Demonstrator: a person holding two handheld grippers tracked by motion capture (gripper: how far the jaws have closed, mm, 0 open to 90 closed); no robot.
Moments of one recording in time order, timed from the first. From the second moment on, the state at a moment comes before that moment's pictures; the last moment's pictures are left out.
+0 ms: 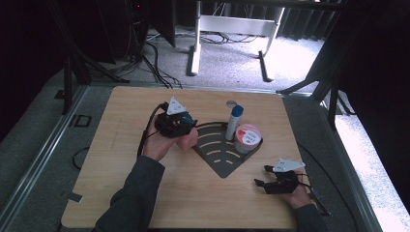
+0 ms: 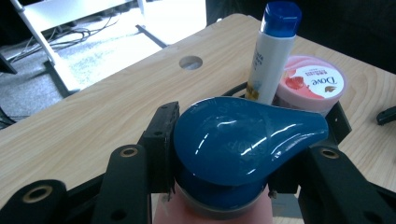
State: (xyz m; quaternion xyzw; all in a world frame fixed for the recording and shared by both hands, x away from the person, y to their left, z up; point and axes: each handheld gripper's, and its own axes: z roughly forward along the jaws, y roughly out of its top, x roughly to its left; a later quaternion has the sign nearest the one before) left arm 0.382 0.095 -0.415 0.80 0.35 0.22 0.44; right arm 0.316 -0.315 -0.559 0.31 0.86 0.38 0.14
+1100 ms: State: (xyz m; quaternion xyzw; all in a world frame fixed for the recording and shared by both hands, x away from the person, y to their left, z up) left arm 0.389 0.076 -0.417 0.80 0.35 0.22 0.44; right arm 0.316 -0.315 -0.559 0.31 0.86 0.38 0.14
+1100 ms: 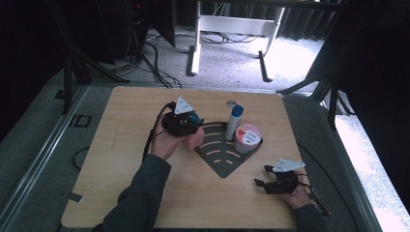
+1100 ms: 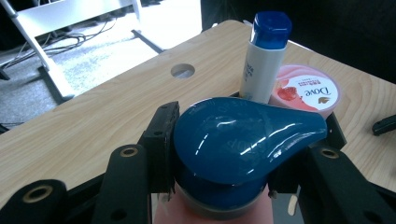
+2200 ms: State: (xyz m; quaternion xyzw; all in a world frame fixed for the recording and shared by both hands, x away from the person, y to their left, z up) left arm 0.398 0.057 -0.421 0.80 0.34 0.22 0.44; right arm 0.317 -0.315 -0.559 0.31 0.86 0.38 0.14
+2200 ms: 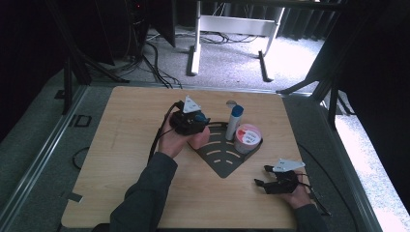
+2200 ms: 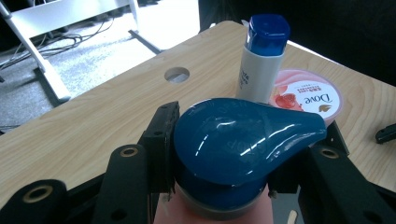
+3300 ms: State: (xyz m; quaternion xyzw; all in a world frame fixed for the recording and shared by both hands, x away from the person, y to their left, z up) left arm 0.407 0.037 -0.428 0.80 0.34 0.21 0.44; right arm 0.317 -0.315 -0.559 0.31 0.86 0.38 0.14
